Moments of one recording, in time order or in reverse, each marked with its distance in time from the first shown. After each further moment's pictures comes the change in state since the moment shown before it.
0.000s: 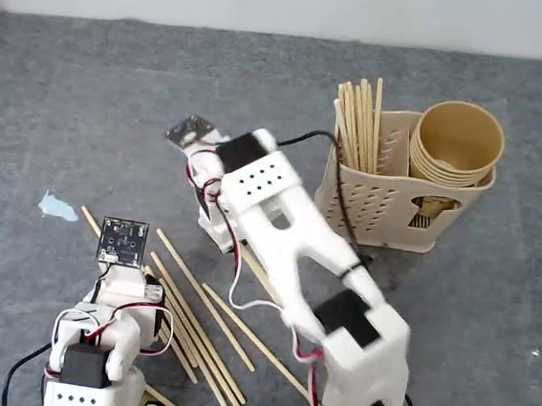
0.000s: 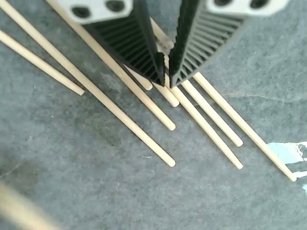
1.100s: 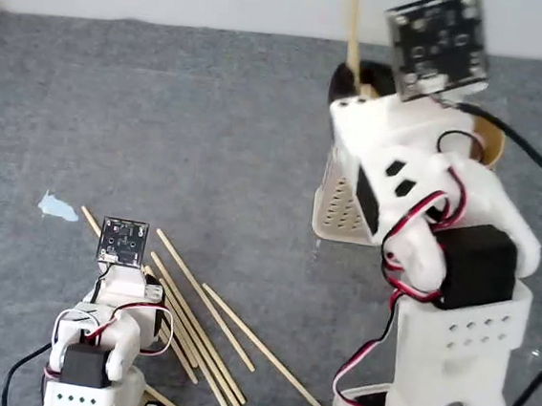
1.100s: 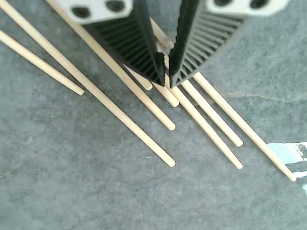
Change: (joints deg) left arm 0.0 0.0 0.0 0.0 0.0; right arm 22.9 -46.0 0.0 -25.7 0.1
